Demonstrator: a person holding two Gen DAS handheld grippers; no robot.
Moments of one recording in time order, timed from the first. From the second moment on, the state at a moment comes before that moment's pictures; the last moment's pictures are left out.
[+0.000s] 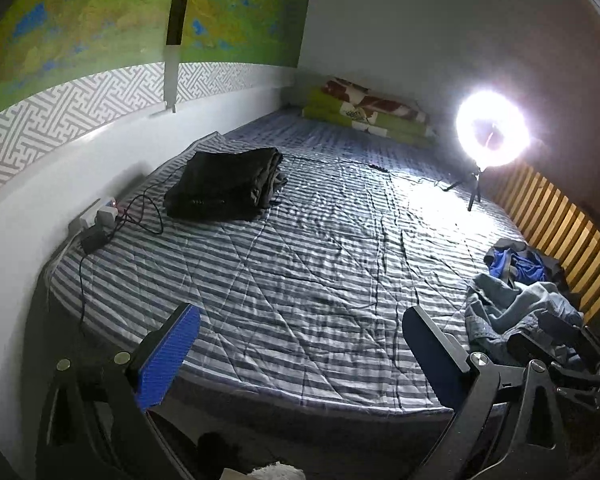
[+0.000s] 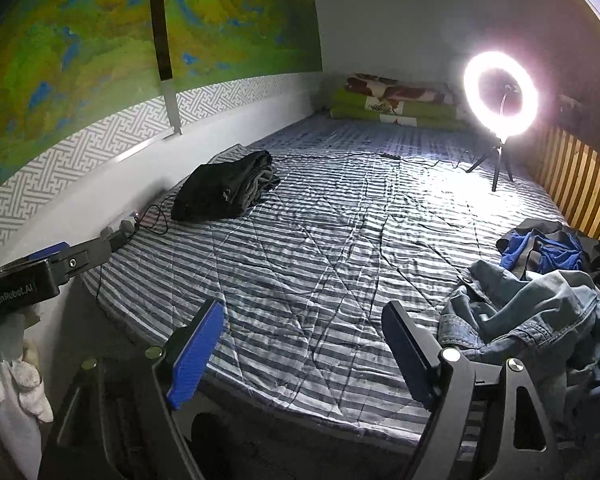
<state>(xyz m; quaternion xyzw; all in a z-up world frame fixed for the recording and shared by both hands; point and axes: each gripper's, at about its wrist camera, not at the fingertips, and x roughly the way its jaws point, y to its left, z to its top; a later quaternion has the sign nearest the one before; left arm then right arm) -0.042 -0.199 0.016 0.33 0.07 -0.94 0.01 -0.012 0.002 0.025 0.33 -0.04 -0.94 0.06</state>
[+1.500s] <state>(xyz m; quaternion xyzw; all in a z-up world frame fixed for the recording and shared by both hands) -0.047 -0.188 0.015 0.33 0.06 -0.94 0.02 -0.013 0.011 0.018 0.33 -0.06 -0.94 0.07</state>
